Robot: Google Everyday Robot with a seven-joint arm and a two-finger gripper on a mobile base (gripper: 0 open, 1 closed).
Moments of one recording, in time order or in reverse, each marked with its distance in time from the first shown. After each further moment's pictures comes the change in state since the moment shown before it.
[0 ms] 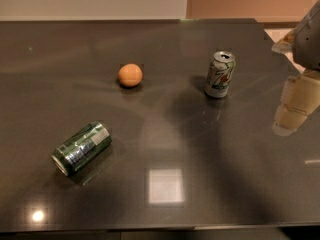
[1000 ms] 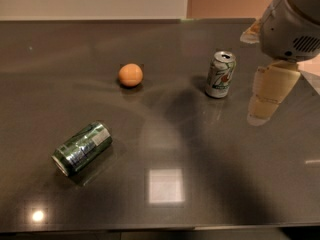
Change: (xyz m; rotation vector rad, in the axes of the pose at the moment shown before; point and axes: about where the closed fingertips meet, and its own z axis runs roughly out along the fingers) arm -0.054 -0.003 0.003 -0.004 -0.036 -0.140
